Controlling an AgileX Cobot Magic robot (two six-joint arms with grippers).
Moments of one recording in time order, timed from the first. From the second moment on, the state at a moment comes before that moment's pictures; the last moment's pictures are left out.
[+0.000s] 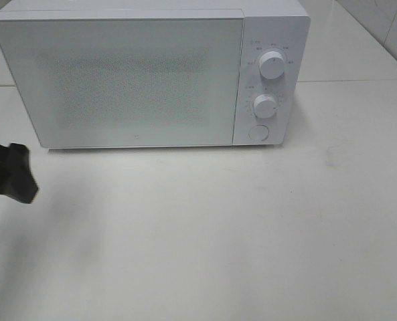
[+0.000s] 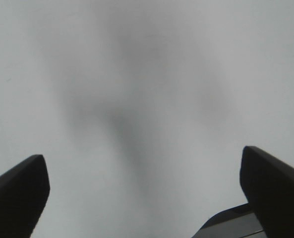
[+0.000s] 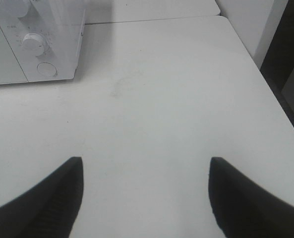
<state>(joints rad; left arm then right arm) -0.25 1.39 -0.83 -0.13 0.81 0.09 0.00 0.00 -0.50 -0.07 1.00 0.11</state>
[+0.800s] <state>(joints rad) 0.03 0.87 -0.68 -0.14 1.11 0.05 0.00 0.00 -0.50 -0.07 1.00 0.11</state>
